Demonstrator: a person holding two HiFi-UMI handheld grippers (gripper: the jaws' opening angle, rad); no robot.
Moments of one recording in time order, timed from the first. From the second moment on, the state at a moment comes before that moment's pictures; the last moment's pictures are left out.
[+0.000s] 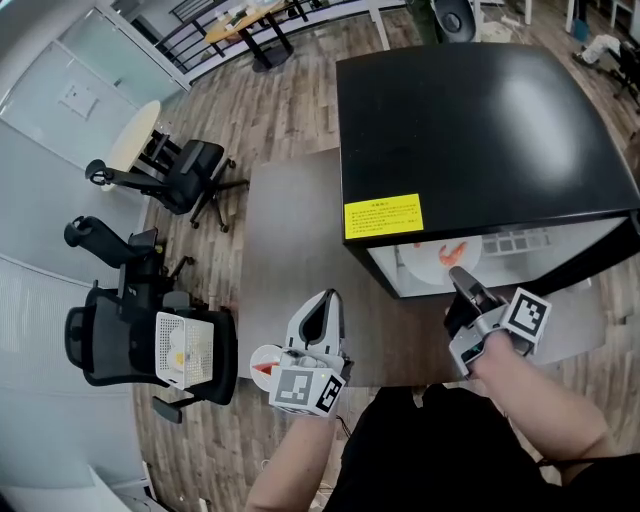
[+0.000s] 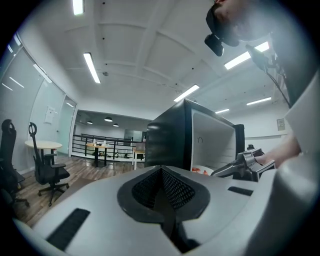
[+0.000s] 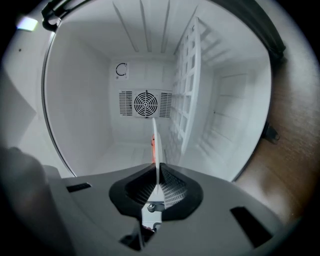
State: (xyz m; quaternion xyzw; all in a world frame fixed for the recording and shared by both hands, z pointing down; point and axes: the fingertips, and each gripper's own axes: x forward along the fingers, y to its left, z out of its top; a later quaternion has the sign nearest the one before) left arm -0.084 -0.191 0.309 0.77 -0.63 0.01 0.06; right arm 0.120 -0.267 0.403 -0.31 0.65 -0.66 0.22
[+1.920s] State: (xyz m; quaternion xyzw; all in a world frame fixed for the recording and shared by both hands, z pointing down) left arm -0.098 -0.264 0.312 0.81 -0.58 0.02 0.07; right arm 0.097 -0.307 0.419 -0.36 0.62 -0.65 0.23
